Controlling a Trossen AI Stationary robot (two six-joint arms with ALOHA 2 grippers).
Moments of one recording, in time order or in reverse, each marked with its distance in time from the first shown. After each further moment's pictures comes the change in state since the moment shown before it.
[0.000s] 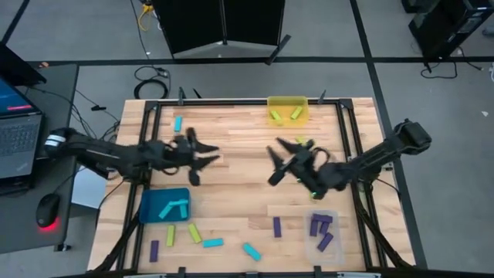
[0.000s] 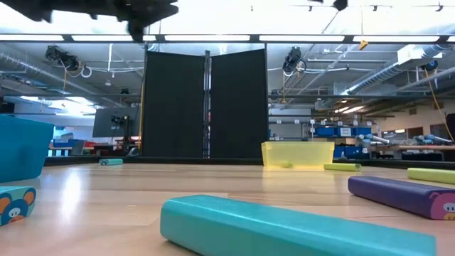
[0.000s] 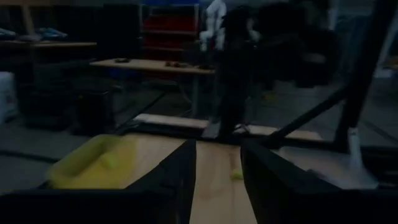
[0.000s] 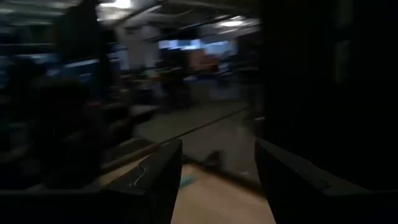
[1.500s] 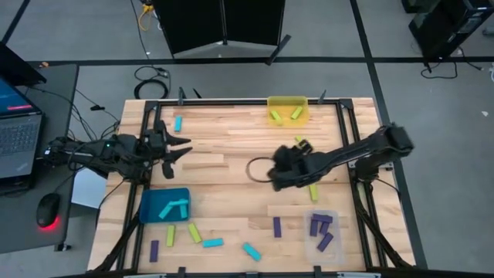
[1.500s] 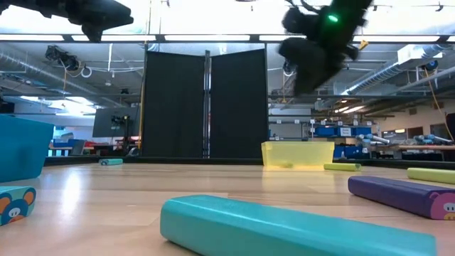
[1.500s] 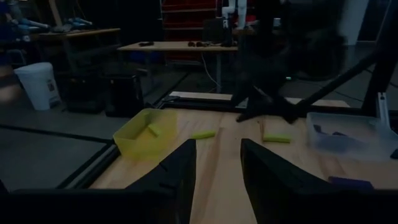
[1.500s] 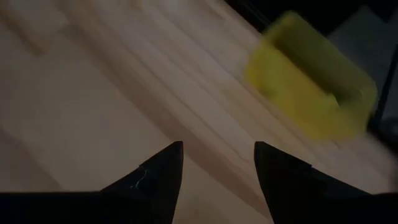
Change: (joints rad) left arm 0.000 -0.473 -0.001 -0.585 -0.087 0.043; right arm -0.167 0.178 0.333 -1.784 -0.382 1.005
